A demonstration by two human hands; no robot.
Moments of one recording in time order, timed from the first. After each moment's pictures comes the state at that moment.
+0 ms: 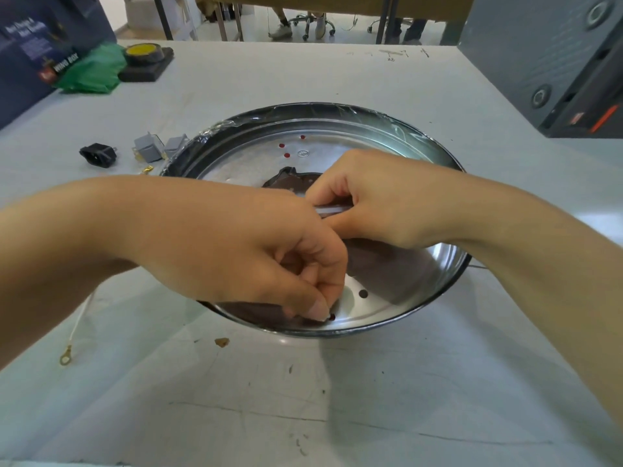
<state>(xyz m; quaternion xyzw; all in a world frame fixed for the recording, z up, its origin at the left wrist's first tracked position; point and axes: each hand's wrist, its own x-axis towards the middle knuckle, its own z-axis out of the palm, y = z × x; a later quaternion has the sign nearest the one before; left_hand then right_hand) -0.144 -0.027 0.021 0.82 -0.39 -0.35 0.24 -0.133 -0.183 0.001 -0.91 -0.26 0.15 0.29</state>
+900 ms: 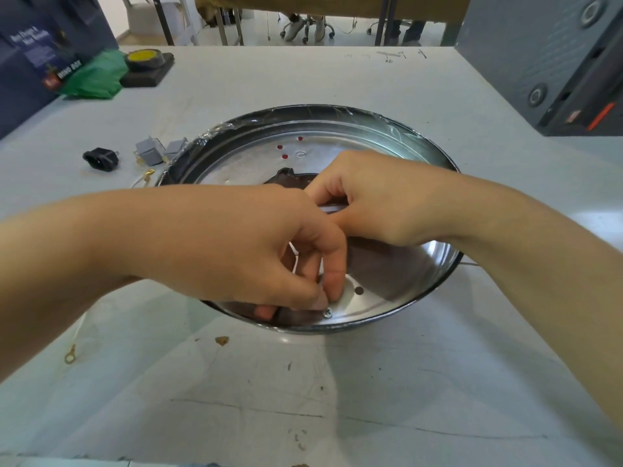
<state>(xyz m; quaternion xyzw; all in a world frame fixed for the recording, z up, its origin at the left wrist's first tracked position) -0.142 -0.025 0.023 0.84 -0.35 -0.35 0.21 -0.128 -0.185 -0.004 -0.92 -0.25 0.14 0.28</state>
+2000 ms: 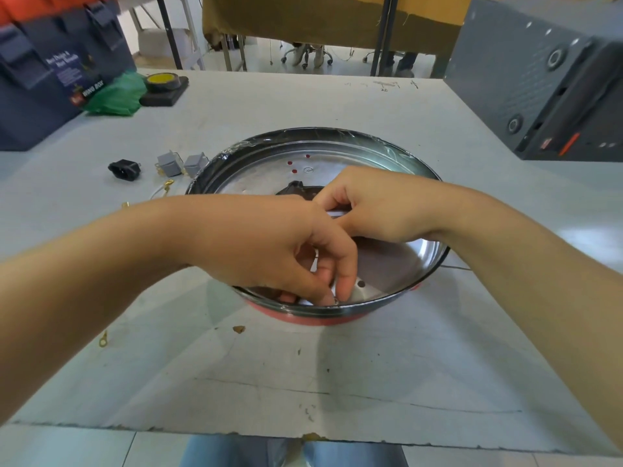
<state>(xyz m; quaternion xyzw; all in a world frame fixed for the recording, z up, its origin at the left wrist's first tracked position) -0.143 -0.020 0.020 0.82 -0.44 -0.31 0.21 -0.135 -0.180 0.005 -0.92 -0.23 0.16 0.27</state>
